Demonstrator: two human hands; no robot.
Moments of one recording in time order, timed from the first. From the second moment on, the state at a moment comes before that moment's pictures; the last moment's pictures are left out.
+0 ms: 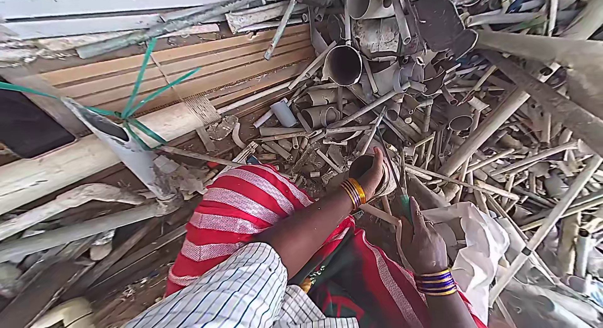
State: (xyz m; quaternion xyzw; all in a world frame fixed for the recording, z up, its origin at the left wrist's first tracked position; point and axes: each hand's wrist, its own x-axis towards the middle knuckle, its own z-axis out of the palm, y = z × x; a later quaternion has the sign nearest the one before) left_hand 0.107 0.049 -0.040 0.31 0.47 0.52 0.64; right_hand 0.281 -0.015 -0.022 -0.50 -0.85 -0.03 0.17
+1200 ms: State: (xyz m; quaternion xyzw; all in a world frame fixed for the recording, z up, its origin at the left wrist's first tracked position) left_hand 0.123 0.047 -0.077 0.32 0.53 0.52 0.59; right_hand 0.289 -0.014 -0.022 -0.55 -0.81 0.03 0.19
